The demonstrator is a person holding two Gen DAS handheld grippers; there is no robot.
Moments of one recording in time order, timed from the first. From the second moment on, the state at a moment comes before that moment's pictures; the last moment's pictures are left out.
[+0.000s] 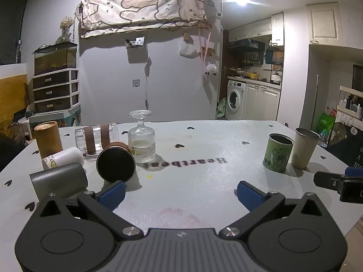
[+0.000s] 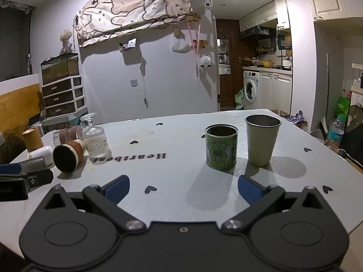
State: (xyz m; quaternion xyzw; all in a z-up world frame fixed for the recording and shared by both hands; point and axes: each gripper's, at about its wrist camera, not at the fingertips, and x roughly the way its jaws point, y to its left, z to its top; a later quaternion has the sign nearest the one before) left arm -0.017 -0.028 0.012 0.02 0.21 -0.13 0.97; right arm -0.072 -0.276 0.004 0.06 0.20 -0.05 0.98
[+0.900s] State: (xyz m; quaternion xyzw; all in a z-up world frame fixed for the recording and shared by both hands) left arm -0.016 -0.026 0.011 0.03 0.21 -0.13 0.97; right arm -0.069 -0.277 0.003 0.06 0.21 -0.06 0.98
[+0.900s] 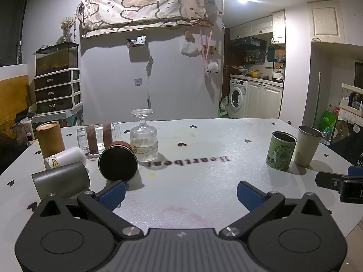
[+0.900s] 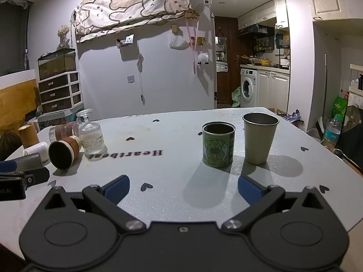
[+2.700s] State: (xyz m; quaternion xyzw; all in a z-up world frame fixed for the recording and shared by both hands) left arm -0.015 -0.026 0.010 0.03 0.21 -0.13 0.97; right arm -0.068 -0.275 0.003 0.05 0.21 -0.06 0.97
